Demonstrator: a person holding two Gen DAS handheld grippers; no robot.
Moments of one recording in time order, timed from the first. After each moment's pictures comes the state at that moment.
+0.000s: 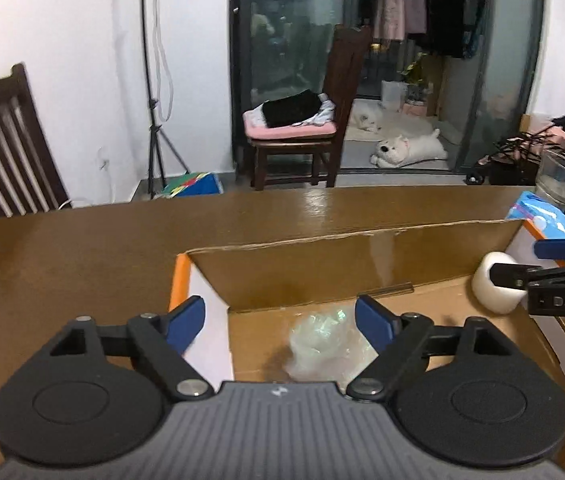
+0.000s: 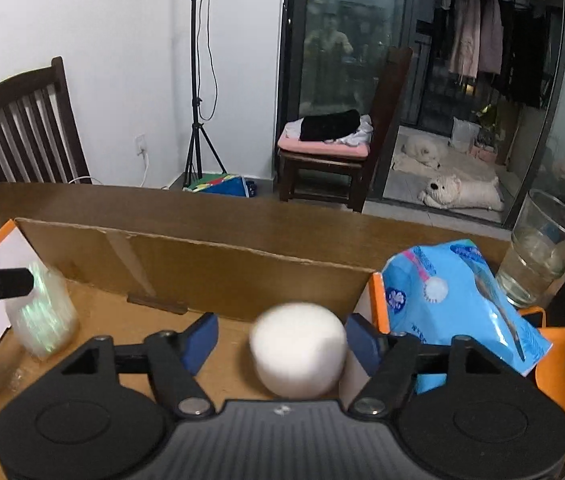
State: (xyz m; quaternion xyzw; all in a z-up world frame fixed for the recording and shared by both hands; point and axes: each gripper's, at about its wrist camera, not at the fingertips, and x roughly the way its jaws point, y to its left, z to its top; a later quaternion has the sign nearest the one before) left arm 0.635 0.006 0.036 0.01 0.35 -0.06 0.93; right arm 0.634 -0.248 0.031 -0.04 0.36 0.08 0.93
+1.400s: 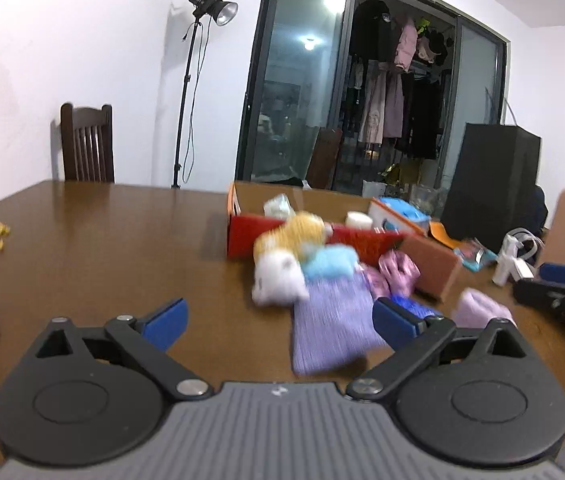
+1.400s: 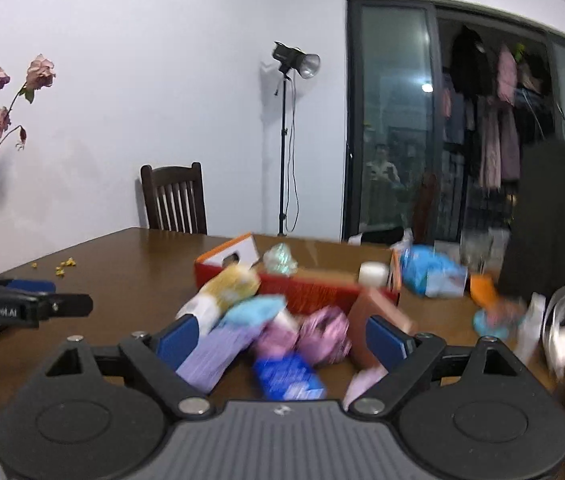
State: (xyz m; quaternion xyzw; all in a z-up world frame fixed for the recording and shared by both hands) left arm 0.157 0.025 0.039 -0.06 0.19 -0.07 0.98; right arm 0.154 -0.276 0.067 0.00 0.17 0.18 0.97
